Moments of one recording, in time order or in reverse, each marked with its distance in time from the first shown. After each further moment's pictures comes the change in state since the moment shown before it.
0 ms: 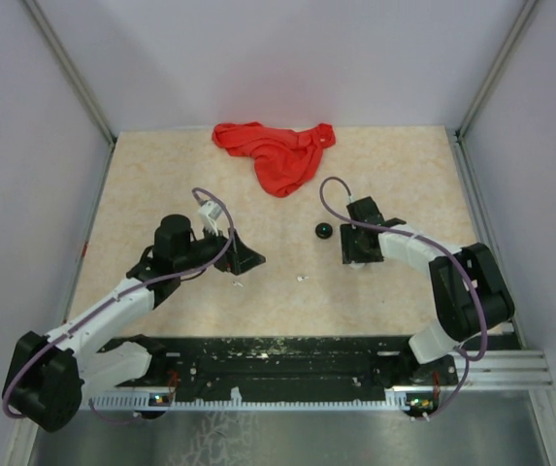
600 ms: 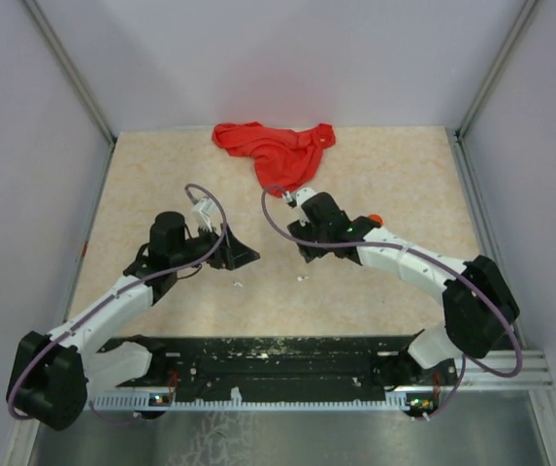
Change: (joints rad) left arm 0.058 0.015 0.000 -0.007 0.051 -0.068; right arm 0.321 -0.058 0.178 -0.008 0.005 -0.204
